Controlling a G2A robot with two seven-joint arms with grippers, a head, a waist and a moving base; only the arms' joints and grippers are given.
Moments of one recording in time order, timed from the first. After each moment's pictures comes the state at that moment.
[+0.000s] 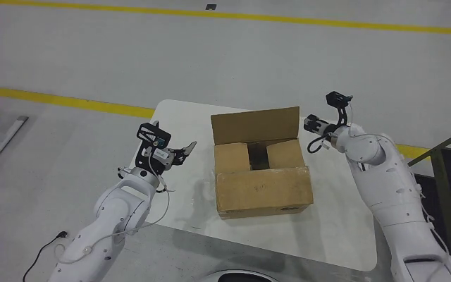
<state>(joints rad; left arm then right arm) 1.15 -0.99 -1.15 -1.85 1.24 0.03 -0.24 -0.67 -1.11 1.22 -1.03 -0.47 -0.05 0.64</state>
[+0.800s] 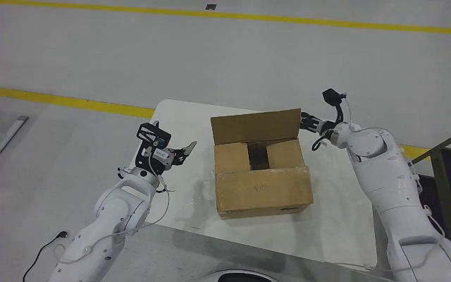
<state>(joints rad) 1.15 -0.99 -1.15 -1.85 1.24 0.03 -0.24 -0.56 -1.14 1.20 -0.80 -0.29 -0.32 0.73</state>
